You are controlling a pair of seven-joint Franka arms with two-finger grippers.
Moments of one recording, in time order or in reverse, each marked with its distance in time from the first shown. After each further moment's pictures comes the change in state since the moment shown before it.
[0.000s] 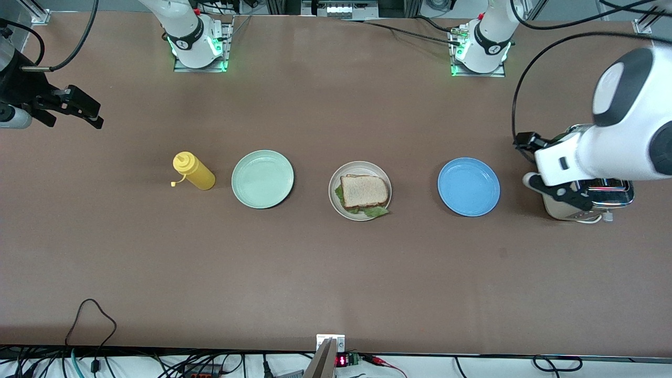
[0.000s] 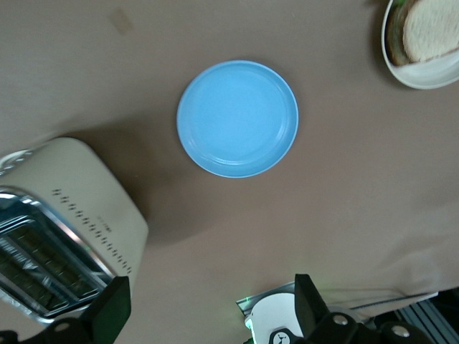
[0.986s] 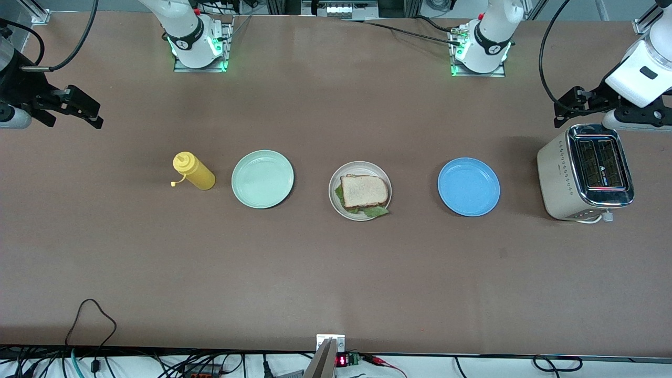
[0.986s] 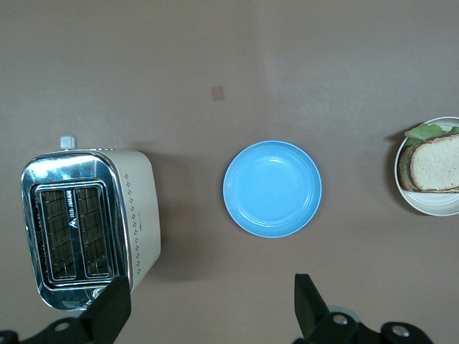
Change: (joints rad) left arm -0.126 -0.486 0.246 -0.497 -0.080 0.407 -0.217; right arm -0.001 0.000 -0.003 0.000 0.000 0.000 0.000
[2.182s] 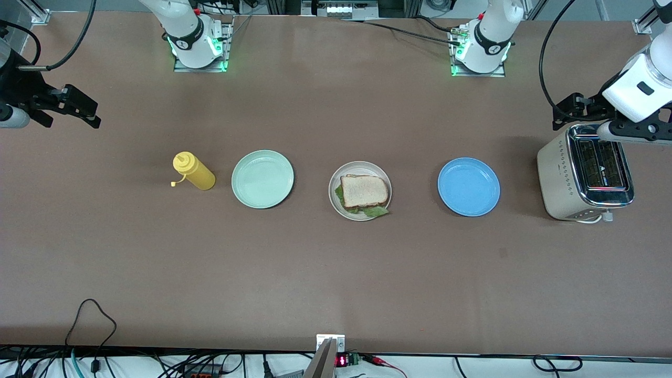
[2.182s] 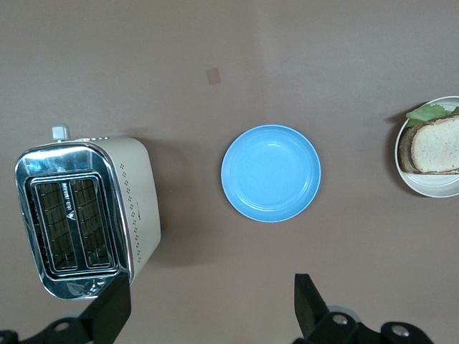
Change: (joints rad) left arm -0.011 0.087 0.005 0.113 0.000 -0.106 0.017; right arm -0.001 0.000 -0.004 0.001 0.000 0.000 -0.033
